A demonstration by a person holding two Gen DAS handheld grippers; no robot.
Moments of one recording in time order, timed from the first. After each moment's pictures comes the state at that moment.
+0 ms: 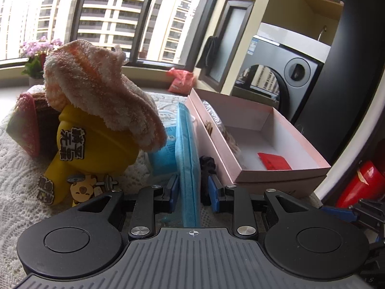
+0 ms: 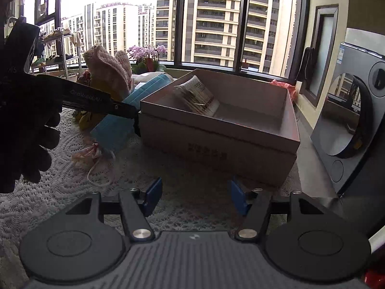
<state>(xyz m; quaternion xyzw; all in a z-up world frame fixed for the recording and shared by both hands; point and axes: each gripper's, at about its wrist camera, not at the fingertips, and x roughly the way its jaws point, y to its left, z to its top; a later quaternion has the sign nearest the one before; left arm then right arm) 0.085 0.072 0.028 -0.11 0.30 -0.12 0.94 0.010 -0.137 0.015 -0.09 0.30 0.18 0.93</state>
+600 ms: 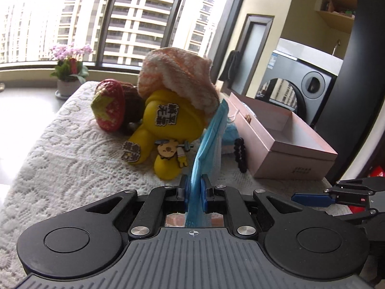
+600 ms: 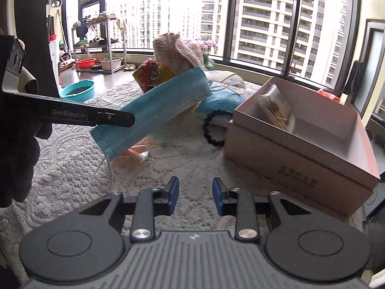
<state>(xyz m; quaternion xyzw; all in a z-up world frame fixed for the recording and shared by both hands) 0.011 0.120 0.020 -0.12 0.28 -0.08 0.95 0.009 -0.067 0.024 -0.12 0.31 0.30 0.89</state>
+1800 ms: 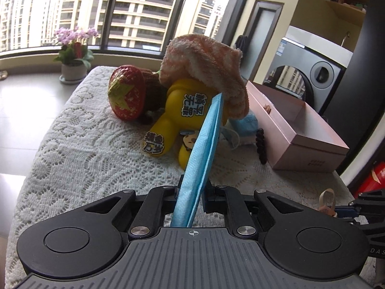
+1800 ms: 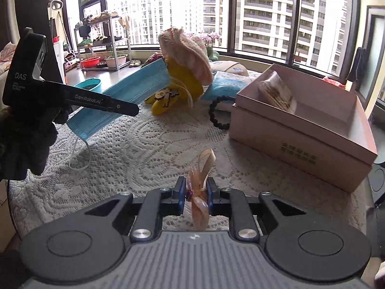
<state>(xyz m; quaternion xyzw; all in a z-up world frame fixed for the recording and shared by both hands) 0.020 0.157 0.015 -0.13 0.33 -0.05 0.93 -0.016 -0.093 0.029 -0.10 0.33 0.29 0.89</state>
